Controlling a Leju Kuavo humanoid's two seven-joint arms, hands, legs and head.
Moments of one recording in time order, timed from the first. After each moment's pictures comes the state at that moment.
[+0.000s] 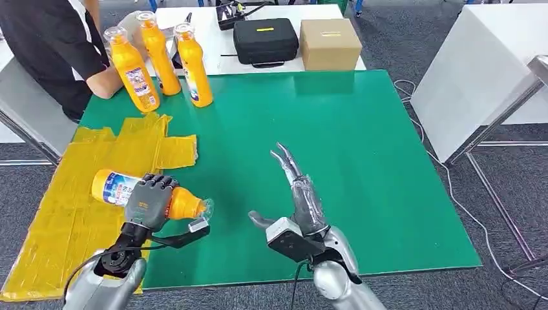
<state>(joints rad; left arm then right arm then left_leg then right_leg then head) -0.35 0.03 -0.33 -1.05 -1.55 0.50 -0.01 -0.10 0.04 0.50 -1.57 0.53 -0.31 -0.28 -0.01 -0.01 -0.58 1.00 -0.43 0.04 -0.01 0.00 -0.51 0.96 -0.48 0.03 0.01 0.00</state>
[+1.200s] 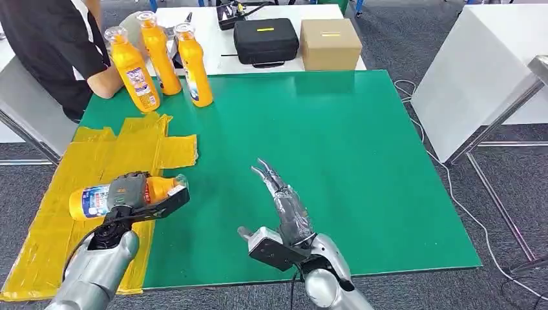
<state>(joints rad) -0.54 -0.05 -0.06 -0.71 -1.49 0.32 0.11 -0.08 0.08 0.52 -1.53 0.61 -0.23 -0.24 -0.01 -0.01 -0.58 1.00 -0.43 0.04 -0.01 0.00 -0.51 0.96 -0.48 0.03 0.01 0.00</state>
